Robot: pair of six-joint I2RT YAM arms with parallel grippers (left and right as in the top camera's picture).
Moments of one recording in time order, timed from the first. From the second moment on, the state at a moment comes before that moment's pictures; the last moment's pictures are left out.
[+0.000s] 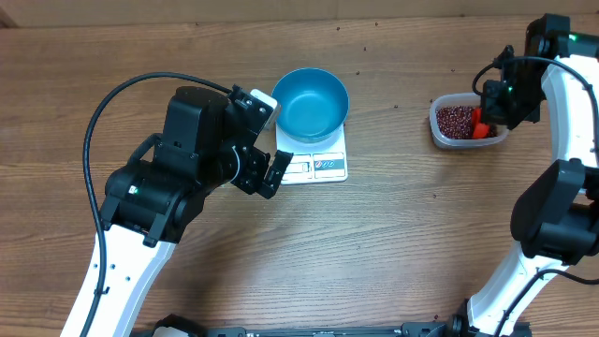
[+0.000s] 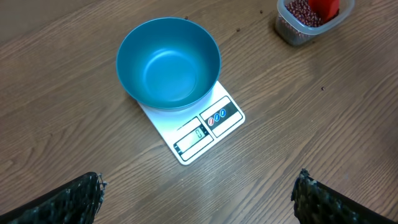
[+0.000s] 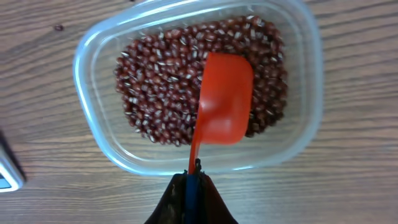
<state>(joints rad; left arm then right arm) -0.39 1.24 1.39 -0.95 0.19 0.10 -0.24 2.08 1.91 -1.33 -0.13 -0.09</state>
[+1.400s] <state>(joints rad) -0.39 1.24 1.39 -0.95 0.19 0.10 -0.44 2.09 1.71 -1.21 -0.71 -0.11</state>
